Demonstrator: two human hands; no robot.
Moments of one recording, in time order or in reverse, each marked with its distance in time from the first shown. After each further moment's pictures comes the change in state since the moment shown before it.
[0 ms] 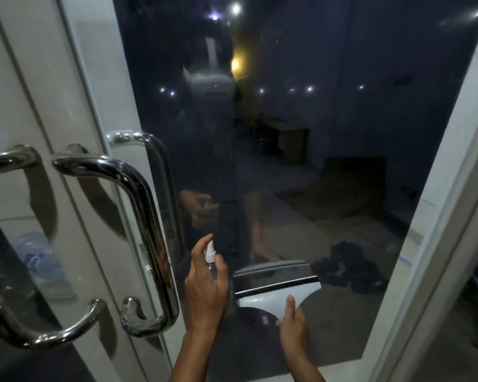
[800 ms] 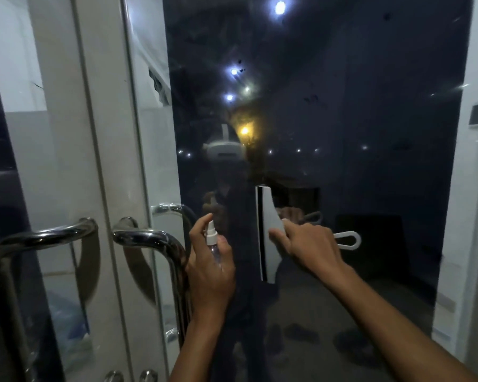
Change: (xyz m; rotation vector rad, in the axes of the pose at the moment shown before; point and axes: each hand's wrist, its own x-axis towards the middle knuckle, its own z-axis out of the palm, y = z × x) left_hand 0.124 0.084 -0.042 -0.121 0.197 0.245; right_hand -0.051 -0.329 0.018 -1.240 0.066 -1.268
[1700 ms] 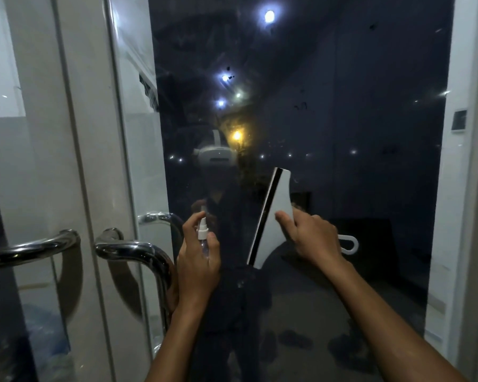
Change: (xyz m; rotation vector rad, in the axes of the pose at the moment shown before) left_hand 0.033 -0.026 0.019 0.011 -0.083 0.062; right_hand 0.020 0.026 -0.006 0.214 0.133 0.138
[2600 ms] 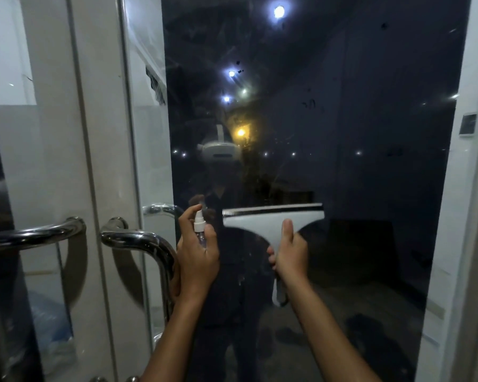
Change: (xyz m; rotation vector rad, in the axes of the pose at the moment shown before) left_hand 0.002 -0.008 0.000 -0.111 0.043 -0.069; right_hand -0.030 -0.050 0.052 1.160 0.127 0.660
